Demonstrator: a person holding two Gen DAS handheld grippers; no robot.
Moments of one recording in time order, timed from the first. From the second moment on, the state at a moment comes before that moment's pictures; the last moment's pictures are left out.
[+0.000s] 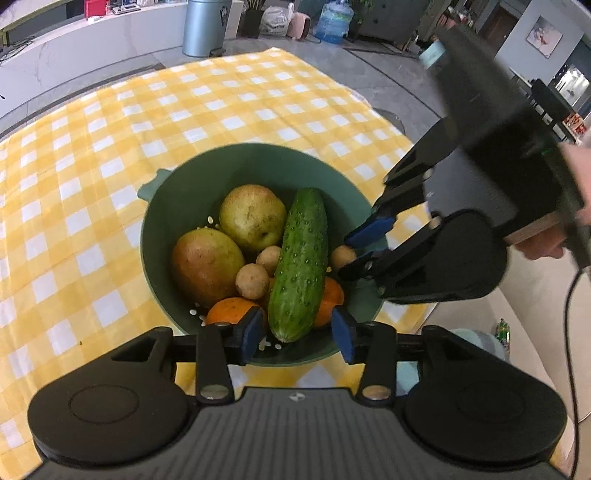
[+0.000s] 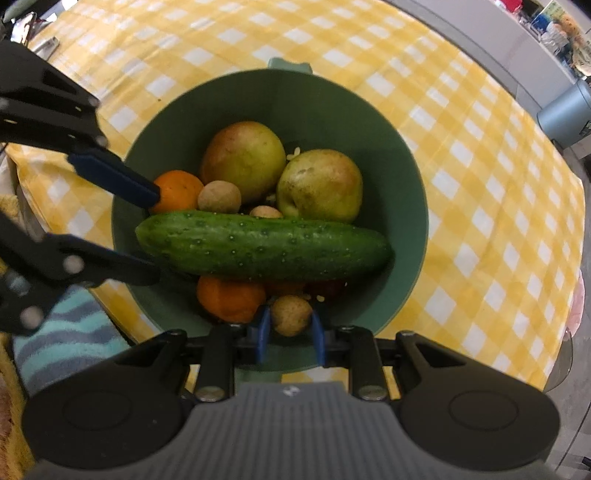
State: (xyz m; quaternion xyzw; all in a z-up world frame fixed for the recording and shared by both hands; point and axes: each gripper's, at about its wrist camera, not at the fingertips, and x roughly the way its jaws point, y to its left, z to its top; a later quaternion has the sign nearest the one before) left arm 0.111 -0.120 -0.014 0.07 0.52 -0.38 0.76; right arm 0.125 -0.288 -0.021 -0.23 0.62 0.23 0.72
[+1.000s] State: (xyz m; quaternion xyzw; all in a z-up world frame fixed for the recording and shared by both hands) left arm 0.005 -0.060 0.127 0.12 0.30 -0.22 0.92; right arm 0.027 -0.263 0.141 -0.19 0.41 0.20 0.87
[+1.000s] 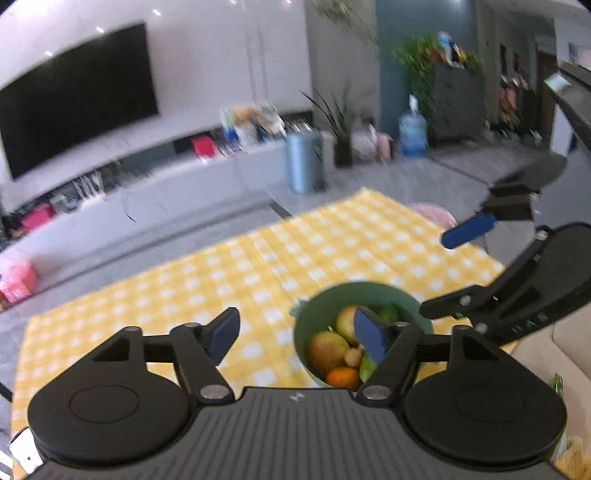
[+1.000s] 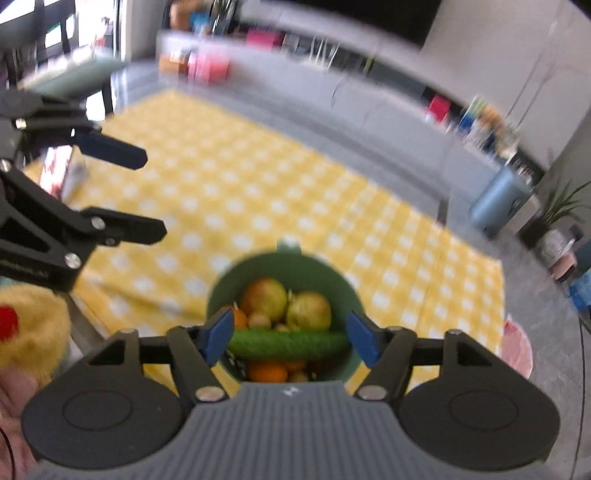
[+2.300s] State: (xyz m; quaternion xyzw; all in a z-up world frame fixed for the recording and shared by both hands) left arm -0.019 -0.044 -0.022 0.09 0.38 -0.09 0.92; right arm -0.086 -0.243 -0.004 0.05 0.28 -0.03 0.96
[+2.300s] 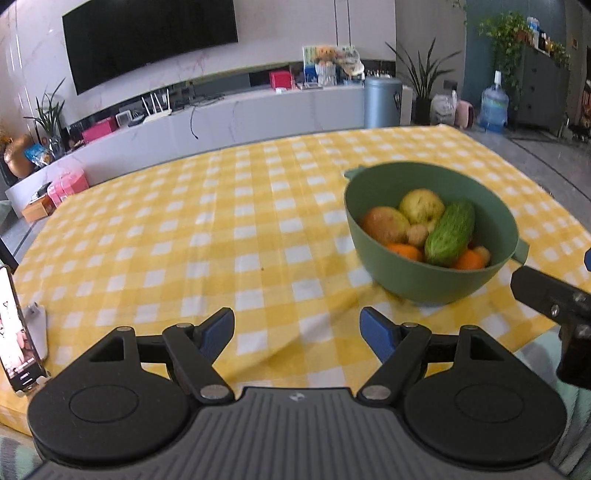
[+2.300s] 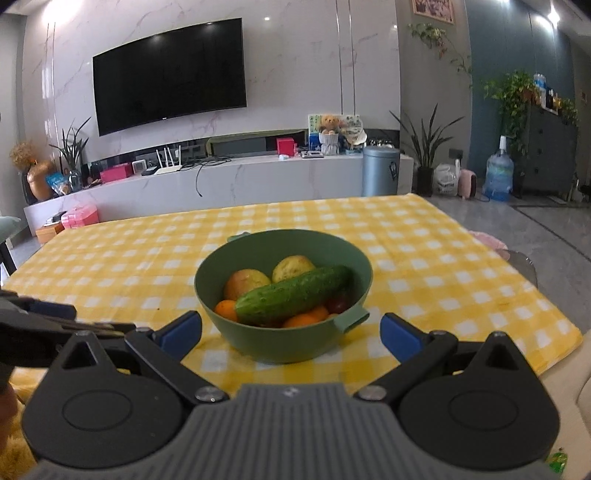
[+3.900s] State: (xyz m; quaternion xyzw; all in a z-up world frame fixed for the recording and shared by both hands) left arm -0.020 -0.041 -0.019 0.08 0.39 -0.09 0.91; right arm -0.083 -0.244 -0.013 0.04 0.28 -0.01 0.96
